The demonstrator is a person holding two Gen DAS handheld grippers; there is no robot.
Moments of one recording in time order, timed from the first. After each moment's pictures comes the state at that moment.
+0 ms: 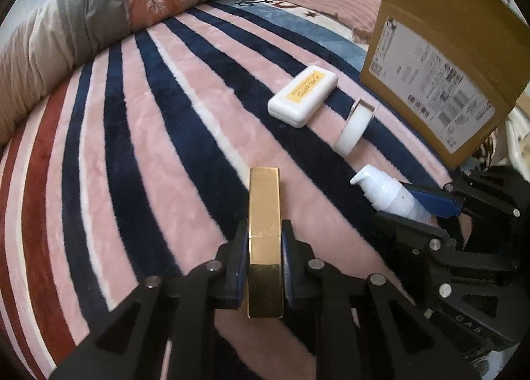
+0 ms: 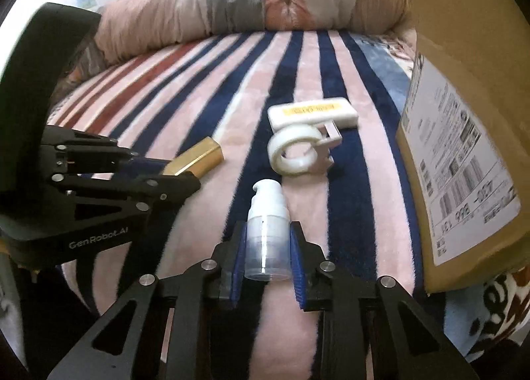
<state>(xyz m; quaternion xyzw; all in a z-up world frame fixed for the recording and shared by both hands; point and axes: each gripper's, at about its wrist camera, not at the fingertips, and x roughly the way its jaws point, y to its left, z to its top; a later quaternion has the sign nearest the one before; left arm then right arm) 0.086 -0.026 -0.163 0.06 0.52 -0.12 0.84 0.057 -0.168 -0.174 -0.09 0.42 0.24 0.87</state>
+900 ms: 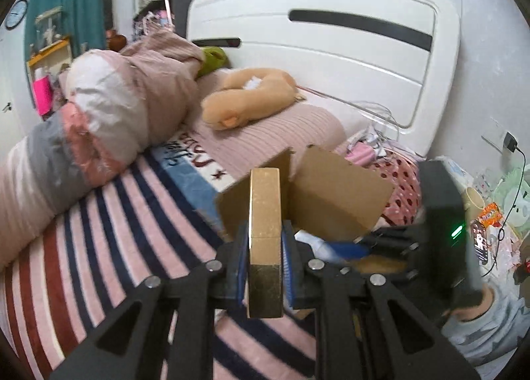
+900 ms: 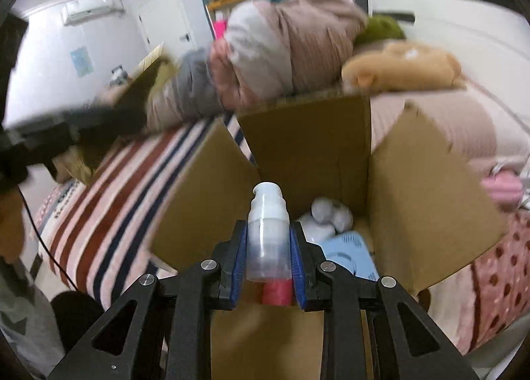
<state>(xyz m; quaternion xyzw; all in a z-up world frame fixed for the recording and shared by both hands) 0.099 -0.178 0.045 0.08 0.36 -0.23 0.90 0.098 -0.315 -0.054 0.01 0.38 0.24 0.89</state>
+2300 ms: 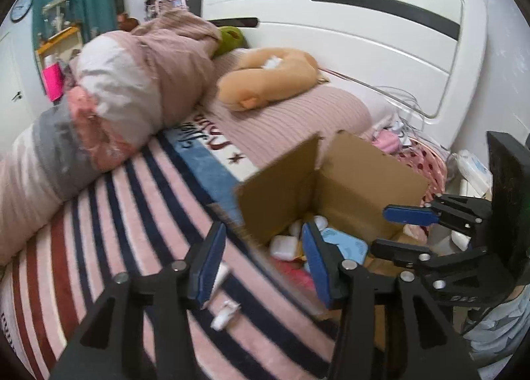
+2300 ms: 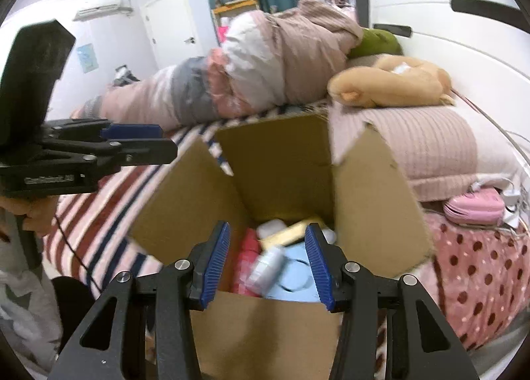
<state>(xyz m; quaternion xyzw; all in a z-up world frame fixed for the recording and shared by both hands) 0.117 -0.157 0.030 0.08 0.38 -0.17 0.90 0.084 -0.354 -0.025 -0.01 0.34 0.26 0.90</state>
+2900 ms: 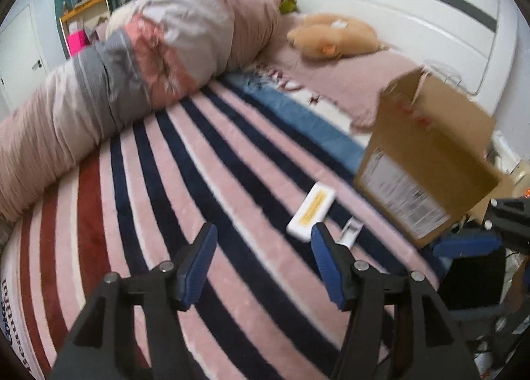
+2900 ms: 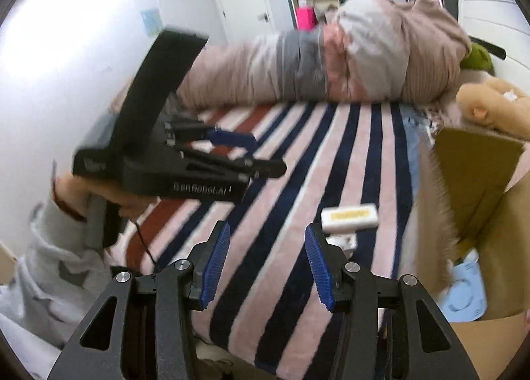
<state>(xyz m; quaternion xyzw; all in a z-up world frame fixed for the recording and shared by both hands) 0.119 -0.007 -0.056 0.08 0.44 -0.13 0.89 0.051 -0.176 -0.053 -0.07 0.37 0.38 0.85</state>
